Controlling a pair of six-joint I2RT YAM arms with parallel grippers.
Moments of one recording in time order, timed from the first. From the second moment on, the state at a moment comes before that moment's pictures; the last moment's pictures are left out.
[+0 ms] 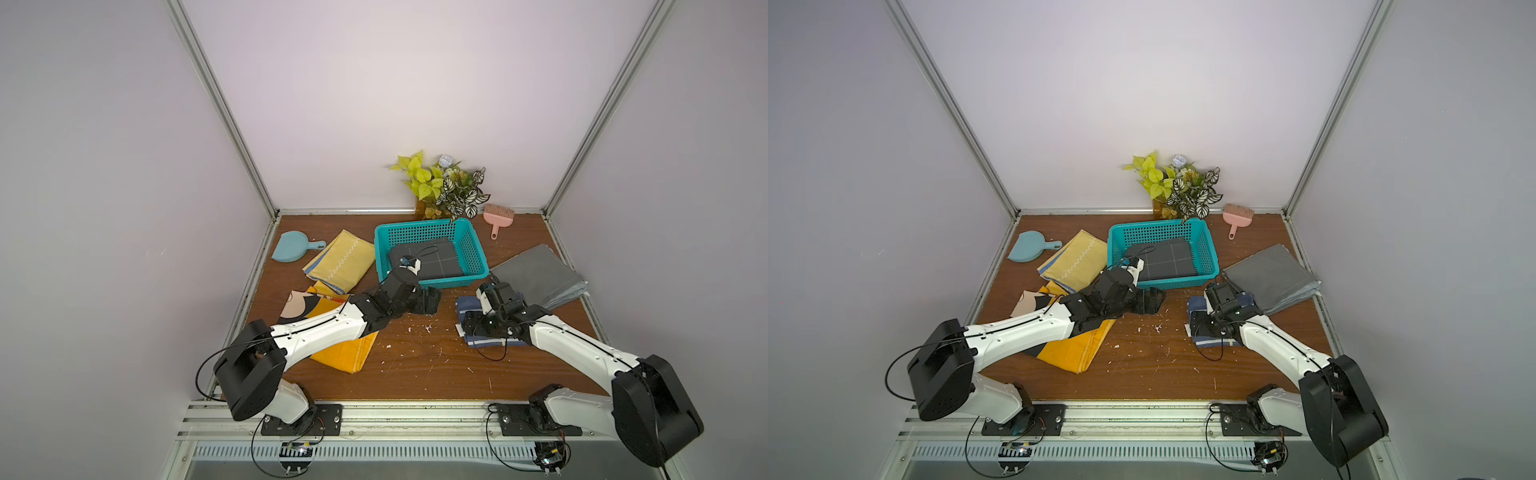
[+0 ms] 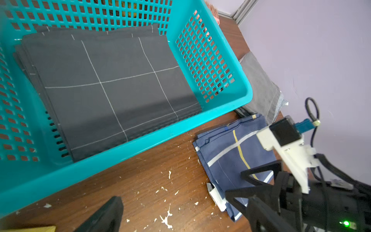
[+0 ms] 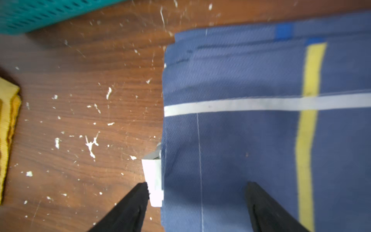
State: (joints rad) left arm -0.87 1.47 0.93 -0.06 -0.04 -0.63; right arm 0.48 1.25 0.60 -0.46 -0.07 0.48
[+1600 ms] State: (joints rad) left arm -0.97 1.58 0.66 0.20 0.27 -0.89; right arm 0.27 1.21 0.62 -0.50 -0.11 0.47
